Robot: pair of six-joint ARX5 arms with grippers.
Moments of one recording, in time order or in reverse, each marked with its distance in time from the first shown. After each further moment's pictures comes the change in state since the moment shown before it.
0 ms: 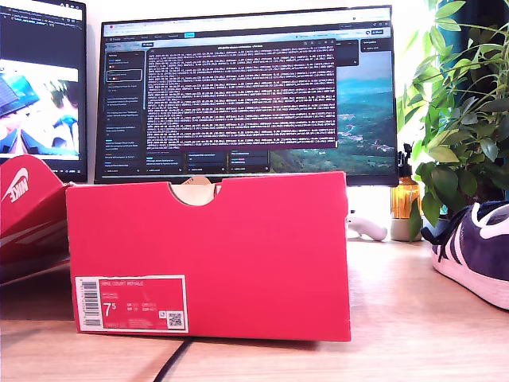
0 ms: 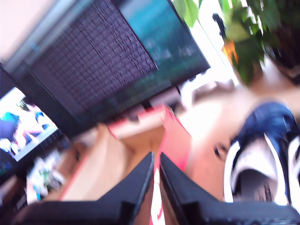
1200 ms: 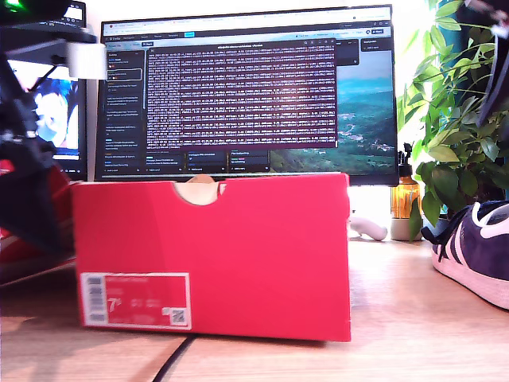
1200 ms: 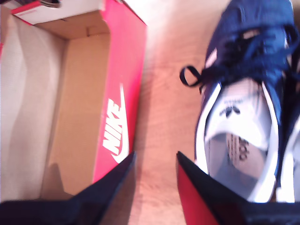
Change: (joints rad) left arm -0.411 0.789 0.028 0.284 -0.467 0.318; right arm 0.000 0.897 0.551 -0.370 -0.100 -0.238
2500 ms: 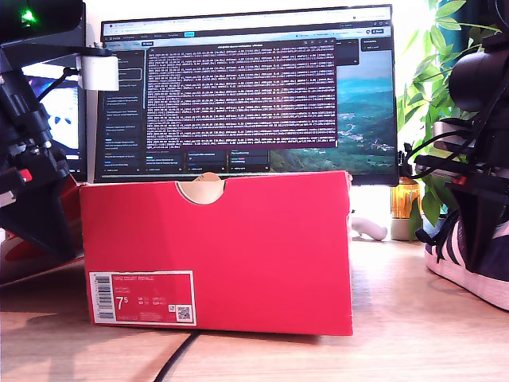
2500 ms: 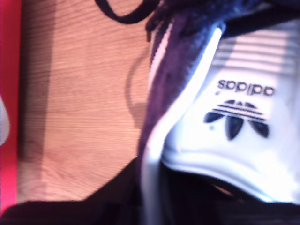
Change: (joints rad) left arm 0.000 0.017 0.000 0.003 -0.003 -0.058; right arm 0.119 0.464 0.033 -0.019 0.158 -0.154
